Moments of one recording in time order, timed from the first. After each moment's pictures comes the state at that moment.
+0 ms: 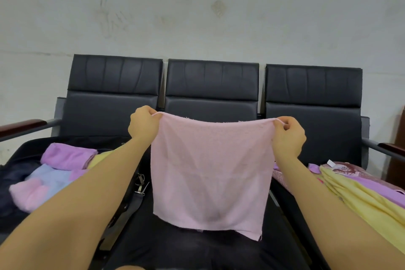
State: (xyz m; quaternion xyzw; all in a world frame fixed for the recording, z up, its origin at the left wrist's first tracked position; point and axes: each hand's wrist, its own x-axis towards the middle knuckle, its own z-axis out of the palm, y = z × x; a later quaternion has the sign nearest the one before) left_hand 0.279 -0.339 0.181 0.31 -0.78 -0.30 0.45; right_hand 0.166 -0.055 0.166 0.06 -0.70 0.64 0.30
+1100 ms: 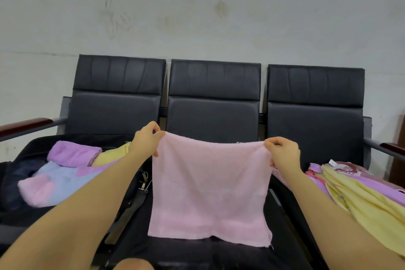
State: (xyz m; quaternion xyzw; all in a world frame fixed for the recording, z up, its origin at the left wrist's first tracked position) left_hand 0.297 -0.351 0.135 0.25 -0.85 -0.32 0.34; right_hand 0.160 -0.041 0.130 0.10 -0.80 0.57 0.16
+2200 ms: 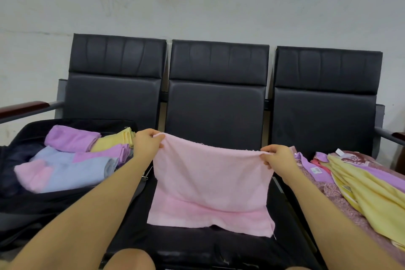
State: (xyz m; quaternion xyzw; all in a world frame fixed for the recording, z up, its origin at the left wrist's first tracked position) left_hand 0.274 -0.352 0.082 0.29 -0.75 -0.46 0.38; right_hand 0.145 -0.050 0.088 0.12 -0.86 0.49 0.03
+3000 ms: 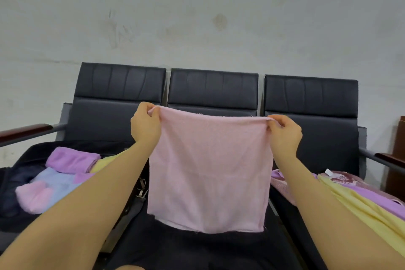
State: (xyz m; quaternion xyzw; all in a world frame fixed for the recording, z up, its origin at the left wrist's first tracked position) left_hand 0.299 -0.320 0.188 0.24 -0.68 -0.40 0.57; right_hand 0.183 -0.049 0.191 0.15 -0.68 0.65 0.30
